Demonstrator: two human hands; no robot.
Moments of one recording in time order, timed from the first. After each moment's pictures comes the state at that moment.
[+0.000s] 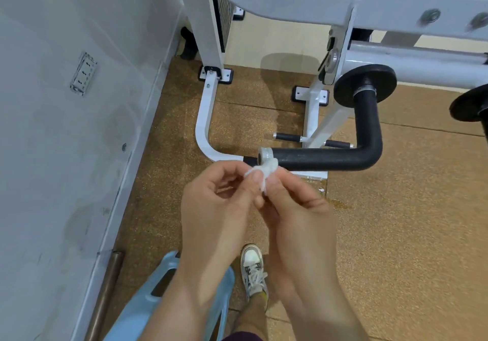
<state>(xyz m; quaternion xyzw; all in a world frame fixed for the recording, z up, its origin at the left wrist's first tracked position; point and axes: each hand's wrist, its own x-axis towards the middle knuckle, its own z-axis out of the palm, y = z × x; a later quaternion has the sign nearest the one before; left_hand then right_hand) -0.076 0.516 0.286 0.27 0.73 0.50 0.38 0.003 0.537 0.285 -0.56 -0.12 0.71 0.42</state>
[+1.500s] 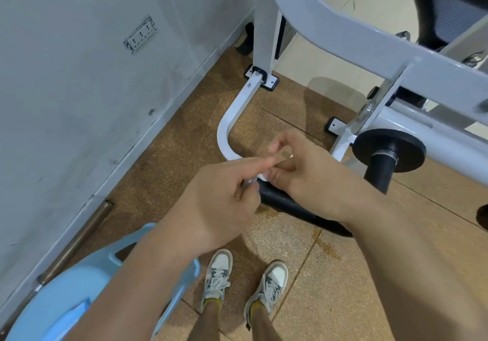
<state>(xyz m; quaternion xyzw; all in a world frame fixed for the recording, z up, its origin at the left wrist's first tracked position) -0.066 0.558 0.279 0.41 0.78 0.33 0.35 0.032 0.695 0.285 -0.30 -0.79 0.52 -0.12</state>
